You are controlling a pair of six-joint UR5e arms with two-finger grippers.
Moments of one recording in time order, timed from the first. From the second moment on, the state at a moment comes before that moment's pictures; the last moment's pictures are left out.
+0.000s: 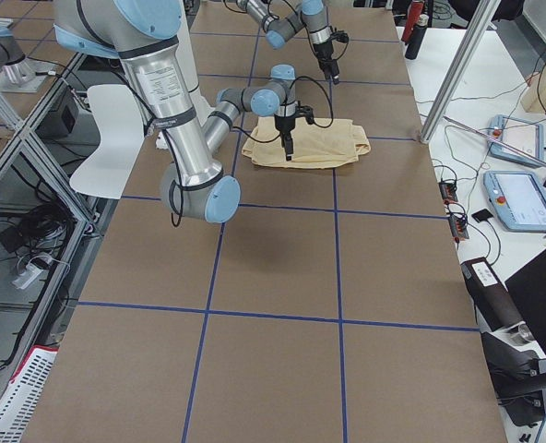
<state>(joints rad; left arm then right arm) -0.73 -2.13 -1.63 -2.04 -1.81 -1.56 0.54 -1.02 1.81 -1.75 1.77 0.91</state>
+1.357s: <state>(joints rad) -0.73 -2.15 -1.70 -2.08 -1.81 -1.53 0.60 -0.92 1.46 -1.41 1.79 0.82</state>
